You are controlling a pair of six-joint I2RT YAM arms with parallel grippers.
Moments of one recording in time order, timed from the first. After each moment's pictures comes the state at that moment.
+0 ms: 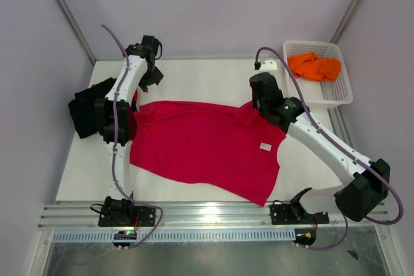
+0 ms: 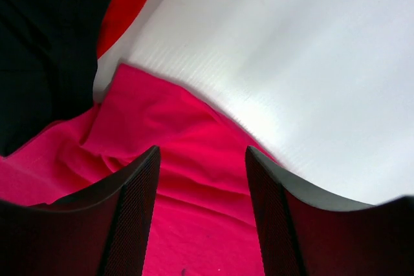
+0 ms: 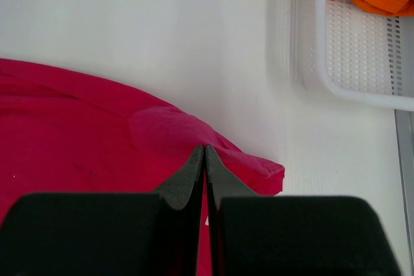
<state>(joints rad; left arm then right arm) -0.18 2.26 2.23 -1.18 -0.33 -0.89 0.58 1.33 1.24 -0.53 0.57 0.25</state>
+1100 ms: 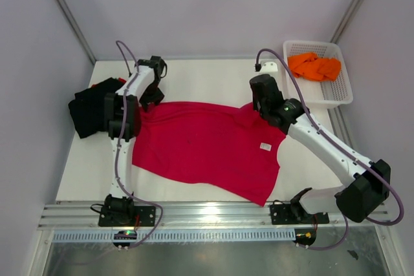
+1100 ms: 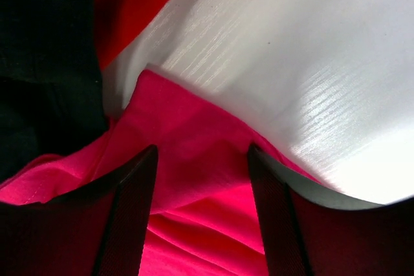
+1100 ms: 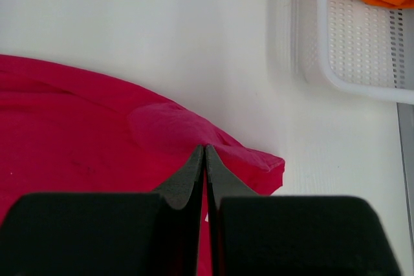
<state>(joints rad) -0.18 2.42 2.12 -1.20 -0.41 -0.89 0.58 1.32 1.21 -0.53 0.57 0.26</state>
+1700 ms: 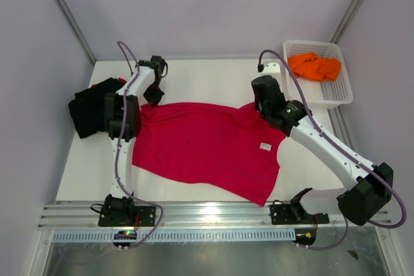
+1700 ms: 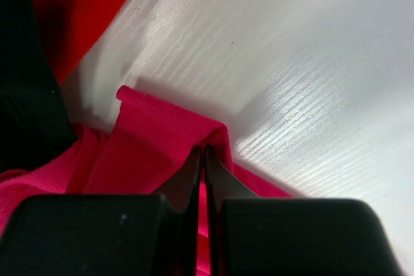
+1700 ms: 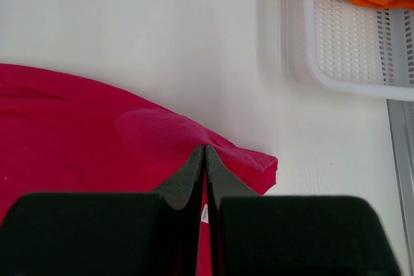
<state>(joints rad) -0.18 2.39 2.06 -1.10 -0.36 -0.87 0.58 1.30 1.20 -0.53 0.59 0.26</state>
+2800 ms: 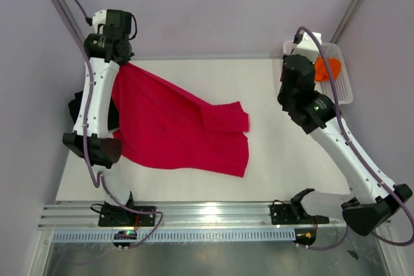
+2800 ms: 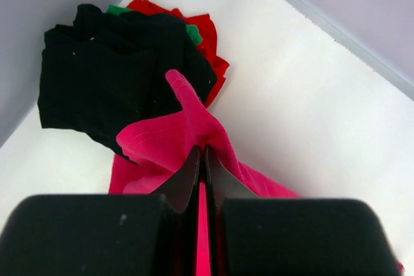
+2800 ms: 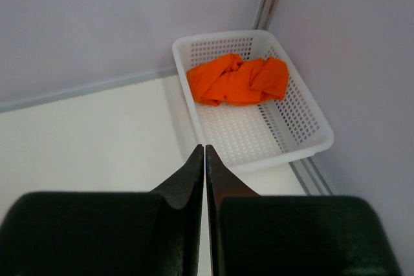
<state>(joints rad) -0.18 1.90 2.36 -1.27 -0.60 -0.61 0.51 1.23 1.39 -0.39 0.90 0.09</state>
